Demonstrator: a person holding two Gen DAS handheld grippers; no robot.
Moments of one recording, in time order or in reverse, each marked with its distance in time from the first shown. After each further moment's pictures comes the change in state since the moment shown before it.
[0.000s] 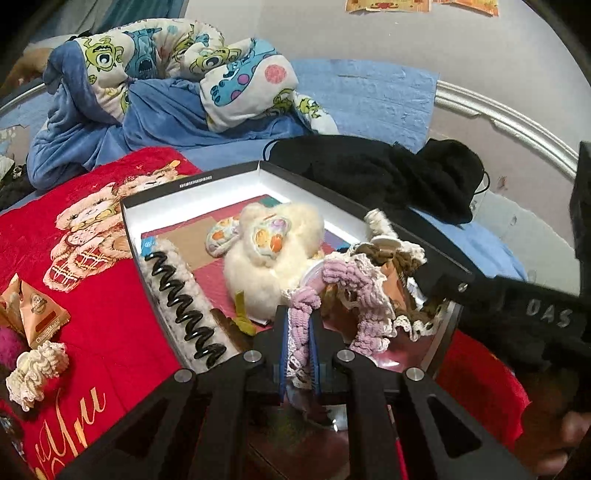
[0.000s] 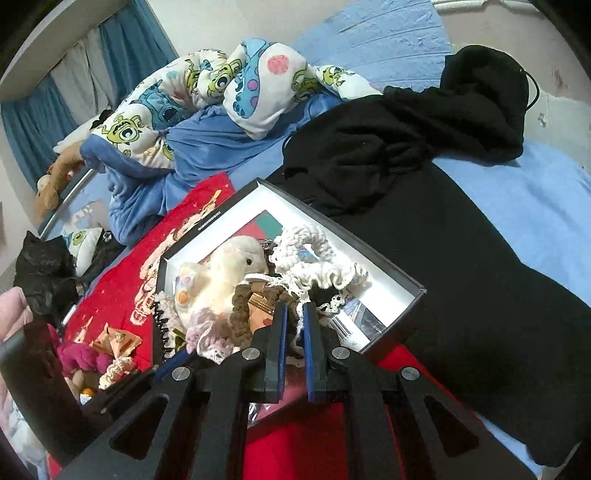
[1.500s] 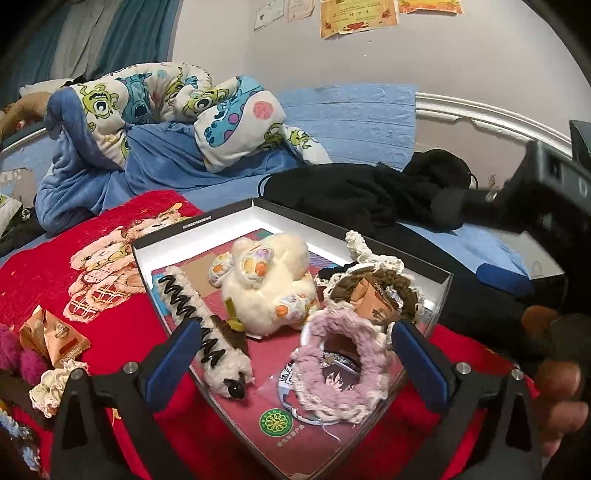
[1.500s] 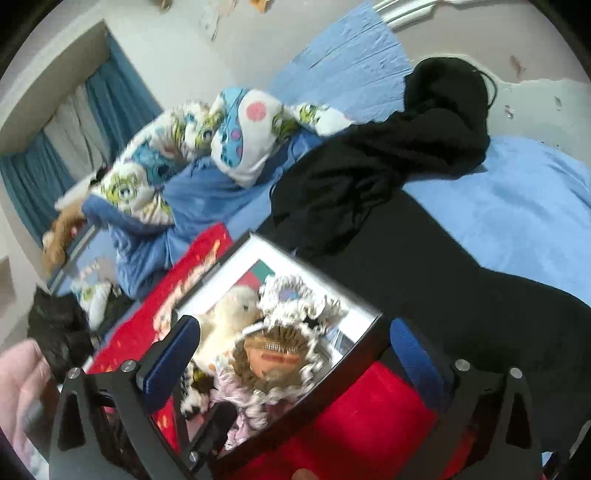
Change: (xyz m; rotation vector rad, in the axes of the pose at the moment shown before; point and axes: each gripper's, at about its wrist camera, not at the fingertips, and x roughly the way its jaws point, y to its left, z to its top) left arm -0.027 -0.022 -0.007 0.105 -0.129 0.053; right arm -0.036 -0.025 0.007 0.162 -0.173 0.045
